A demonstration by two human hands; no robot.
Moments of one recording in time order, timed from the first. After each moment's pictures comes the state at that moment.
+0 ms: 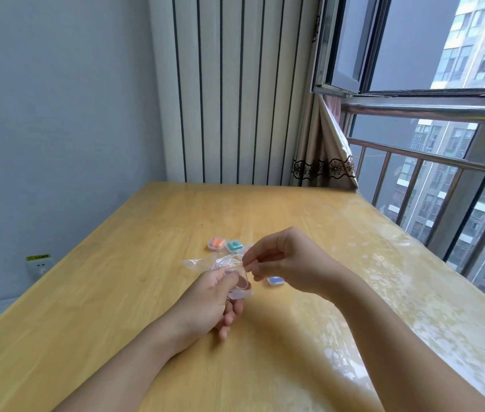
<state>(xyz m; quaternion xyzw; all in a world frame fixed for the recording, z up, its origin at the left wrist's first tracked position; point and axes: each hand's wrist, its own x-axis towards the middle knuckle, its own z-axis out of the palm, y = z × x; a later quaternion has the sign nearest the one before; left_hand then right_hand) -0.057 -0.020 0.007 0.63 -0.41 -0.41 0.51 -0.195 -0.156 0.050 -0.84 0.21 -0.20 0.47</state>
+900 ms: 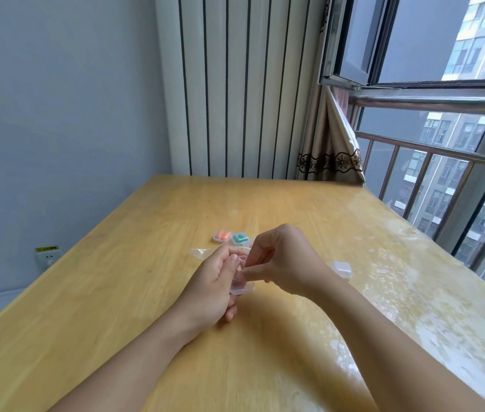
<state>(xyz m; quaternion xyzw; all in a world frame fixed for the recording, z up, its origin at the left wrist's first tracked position) -0.057 -0.021 -0.001 0.60 -0.45 -0.33 0.58 -0.181 -0.128 0.046 -0.87 0.23 -0.25 0.36</state>
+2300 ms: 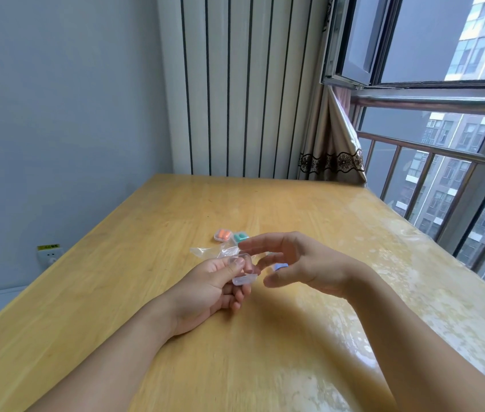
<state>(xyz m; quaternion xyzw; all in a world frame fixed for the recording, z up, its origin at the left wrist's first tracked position) -0.044 -0.017 0.009 0.52 -0.41 -0.52 0.54 -0.205 -0.159 0.048 -0.81 0.11 -0.08 0.57</state>
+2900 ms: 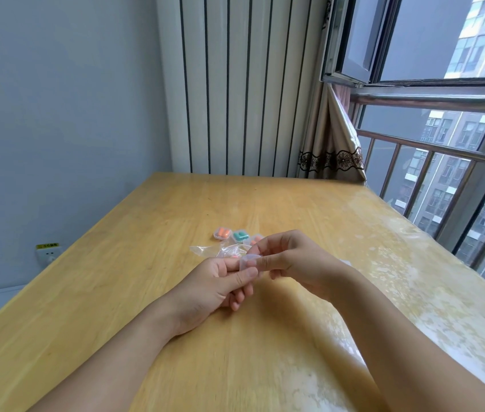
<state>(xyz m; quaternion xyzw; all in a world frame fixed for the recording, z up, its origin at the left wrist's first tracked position) -0.046 -0.021 0.003 0.55 -0.44 -0.46 0.54 -0.189 -0.158 0.030 -0.76 0.21 -0.16 0.59</state>
